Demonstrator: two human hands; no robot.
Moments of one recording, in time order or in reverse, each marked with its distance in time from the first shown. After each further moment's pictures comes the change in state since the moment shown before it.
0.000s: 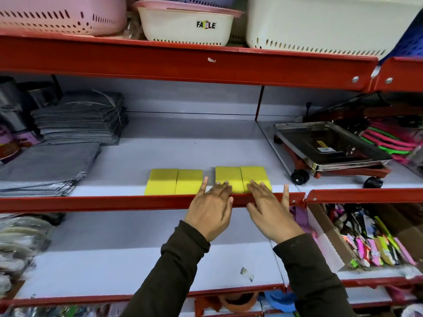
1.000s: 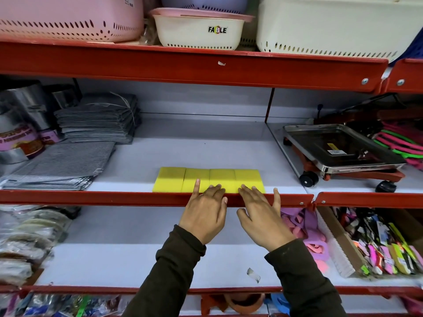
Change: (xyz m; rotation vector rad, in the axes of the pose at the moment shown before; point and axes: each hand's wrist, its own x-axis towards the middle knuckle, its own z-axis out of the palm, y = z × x) left_hand -0.024 -0.007 -0.020 0.004 -0.011 -0.127; right_hand -0.011 -0.034 0.009 -0.017 -0.021 -0.084
